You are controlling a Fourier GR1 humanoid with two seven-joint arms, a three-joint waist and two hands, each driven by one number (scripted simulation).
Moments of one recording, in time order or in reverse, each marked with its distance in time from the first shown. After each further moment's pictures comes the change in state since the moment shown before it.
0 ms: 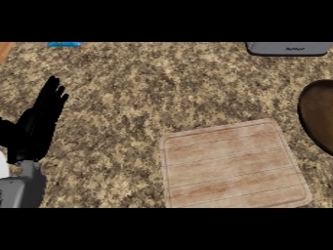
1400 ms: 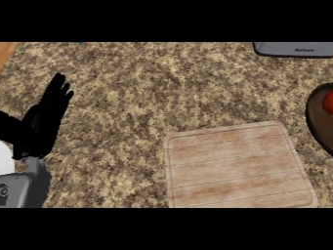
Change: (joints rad) left arm -0.026 -0.016 -0.005 0.014 -0.012 -0.017 -0.004; right arm -0.526 -0.102 0.146 1.454 0.261 -0.401 -0.474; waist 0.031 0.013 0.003
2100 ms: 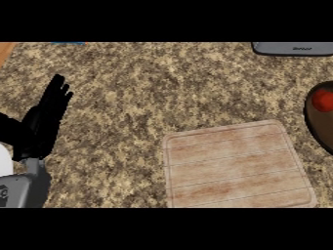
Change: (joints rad) left arm 0.008 -0.005 0.002 -0.004 -0.007 0.005 -0.006; right arm -0.054 -0.169 -0.222 0.241 -0.235 0.302 -0.127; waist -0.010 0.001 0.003
